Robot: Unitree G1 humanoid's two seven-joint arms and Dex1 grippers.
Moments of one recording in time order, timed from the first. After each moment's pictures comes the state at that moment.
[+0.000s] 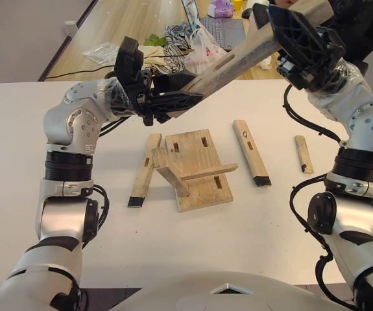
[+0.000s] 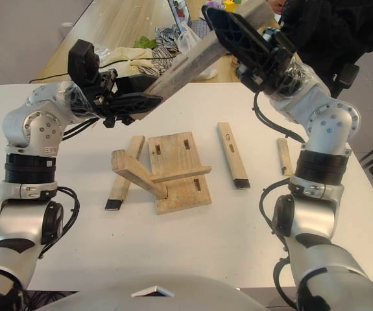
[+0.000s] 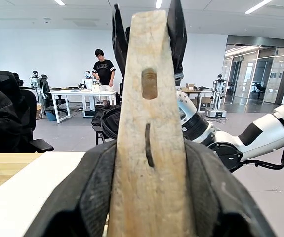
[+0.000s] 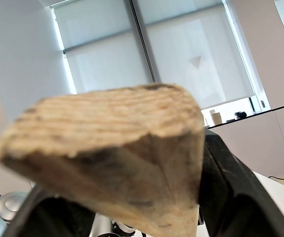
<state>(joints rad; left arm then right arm) -0.75 0.46 0.01 0.17 -0.70 0.56 -1.33 -0.79 -0.37 -0.30 0.10 1.16 0.91 0.94</state>
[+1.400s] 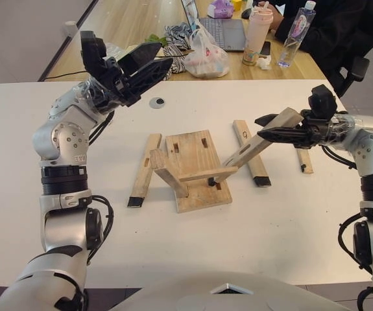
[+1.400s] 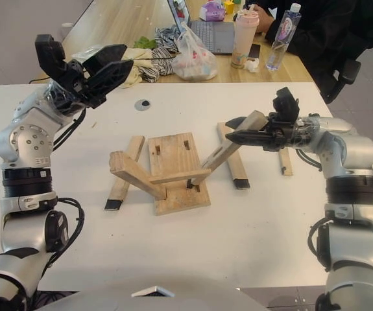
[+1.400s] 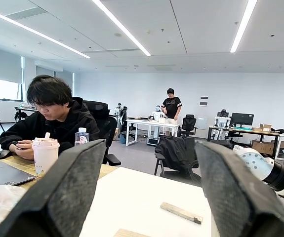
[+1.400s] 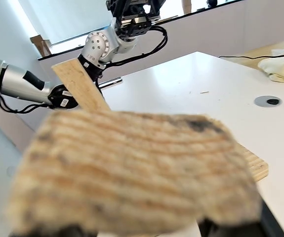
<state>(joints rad) -0.65 0.42 0.20 0.15 -0.74 0.49 -1.02 -0.58 -0.72 -0.03 0.27 0.61 0.62 1.51</state>
